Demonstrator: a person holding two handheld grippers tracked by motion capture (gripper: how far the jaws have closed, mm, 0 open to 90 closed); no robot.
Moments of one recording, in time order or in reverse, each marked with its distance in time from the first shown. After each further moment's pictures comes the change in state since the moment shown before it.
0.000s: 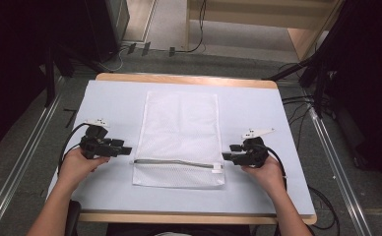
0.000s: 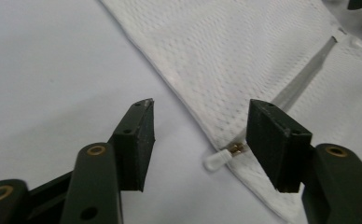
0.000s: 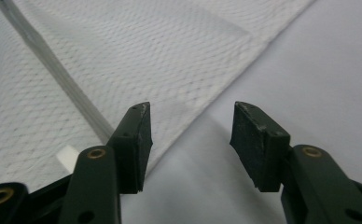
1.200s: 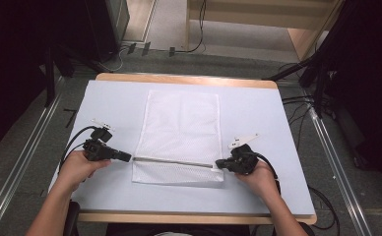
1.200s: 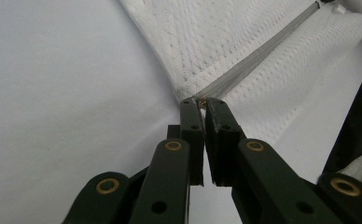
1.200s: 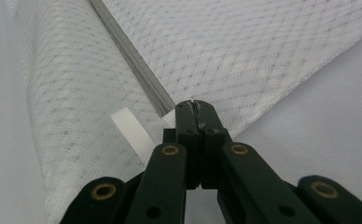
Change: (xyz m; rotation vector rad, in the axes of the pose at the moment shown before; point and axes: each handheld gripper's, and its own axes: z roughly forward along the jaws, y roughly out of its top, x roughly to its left) left arm -0.003 -0.001 0.008 0.202 -0.136 -0.131; right arm 0.031 -0.003 0.019 0.137 0.108 -0.099
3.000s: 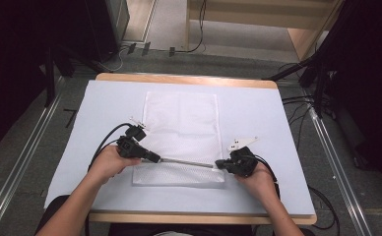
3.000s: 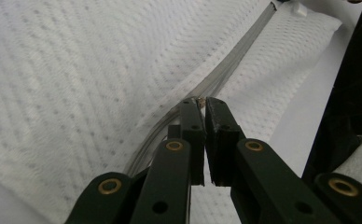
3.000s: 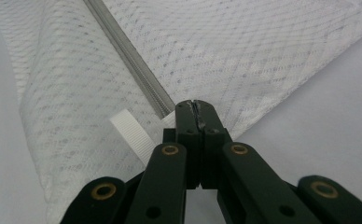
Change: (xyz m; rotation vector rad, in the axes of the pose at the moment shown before) left arm -0.051 0.046 0.053 0.094 -0.056 0.114; right arm 0.009 -0.003 0.000 -0.015 -0.055 -0.028
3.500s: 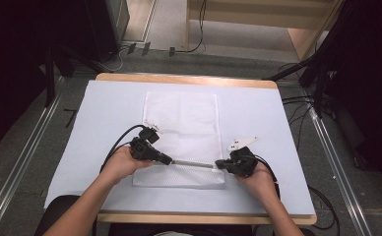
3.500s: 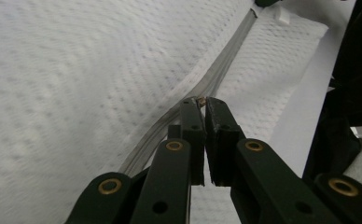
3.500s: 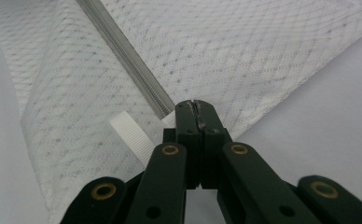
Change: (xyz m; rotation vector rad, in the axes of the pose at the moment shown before) left arm -0.019 0.015 0.020 0.001 -0.027 0.070; right arm 0.000 0.000 0.000 0.001 -0.002 -0.001
